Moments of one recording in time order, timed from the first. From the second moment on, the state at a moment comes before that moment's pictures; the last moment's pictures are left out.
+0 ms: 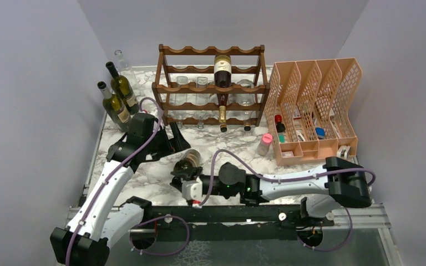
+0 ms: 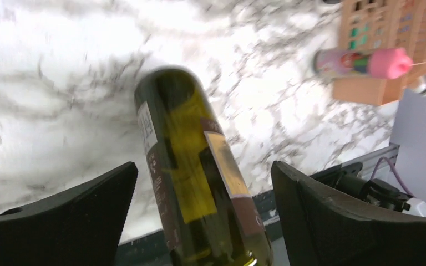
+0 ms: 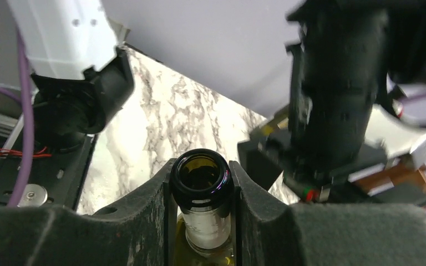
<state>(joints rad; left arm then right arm) -0.31 0.90 0.81 -0.76 0.29 -0.62 1.44 1.55 0.86 0.68 -0.06 -0.71</state>
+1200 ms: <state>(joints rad) -0.50 0.84 0.55 0.25 0.77 -0.07 0.99 1.27 0.90 0.31 0.05 0.13</state>
